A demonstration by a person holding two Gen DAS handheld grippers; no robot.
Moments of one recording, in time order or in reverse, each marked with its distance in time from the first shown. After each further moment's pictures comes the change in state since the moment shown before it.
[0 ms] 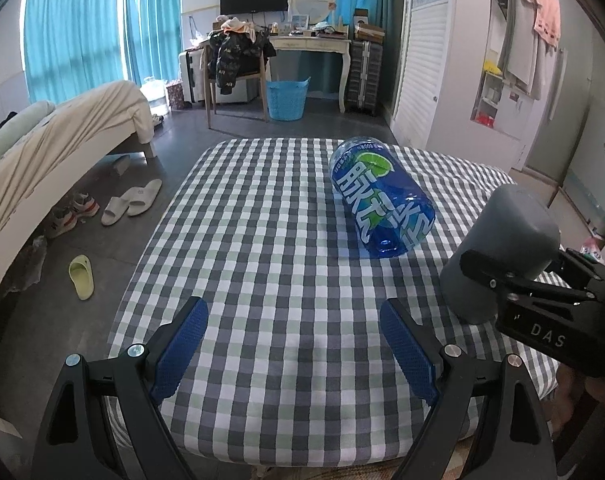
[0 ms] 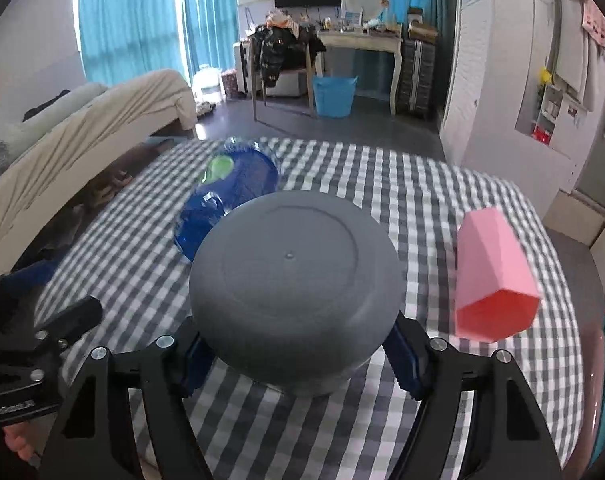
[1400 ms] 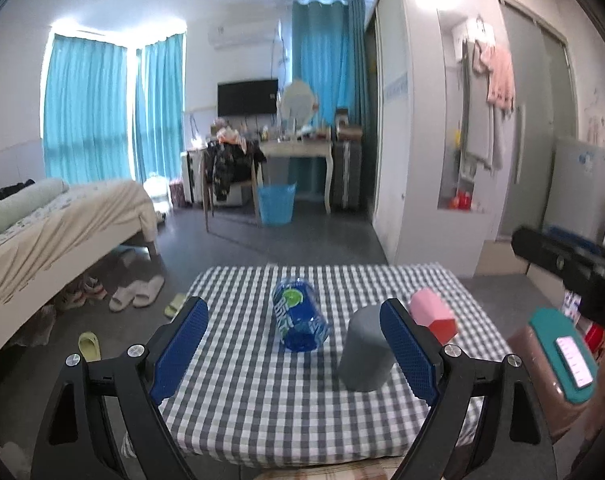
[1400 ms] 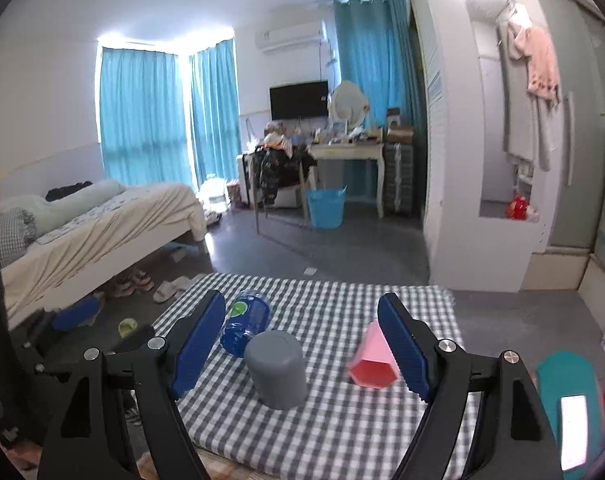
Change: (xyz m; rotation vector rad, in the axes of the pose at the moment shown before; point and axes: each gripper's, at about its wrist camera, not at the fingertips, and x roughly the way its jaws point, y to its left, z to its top) left arm -0.171 -0.067 0.008 0.016 -0.404 -0.006; right arm -0.234 -0.040 0.001 0.037 -0.428 0.006
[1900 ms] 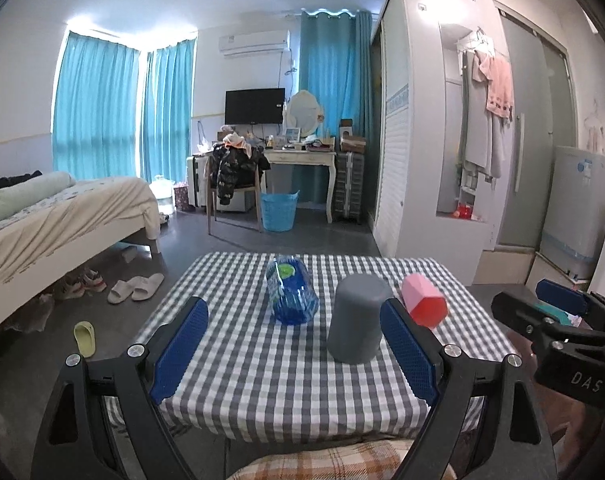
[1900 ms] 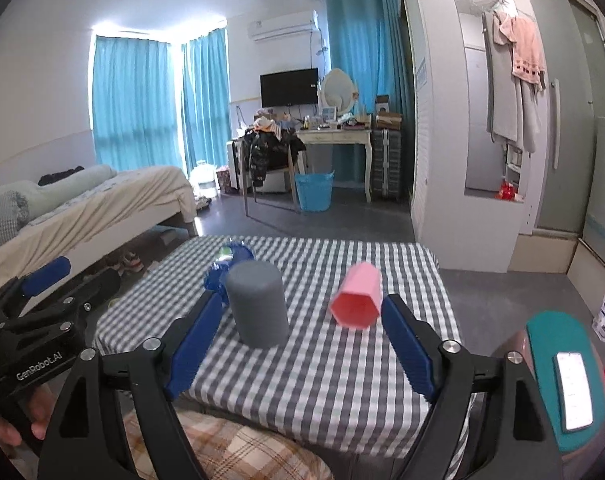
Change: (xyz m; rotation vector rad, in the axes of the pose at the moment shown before) left arm -0.012 -0.010 -0.054 -0.030 -0.031 0.005; right arm -0.019 -0.014 -0.079 0.004 0.054 -0.033
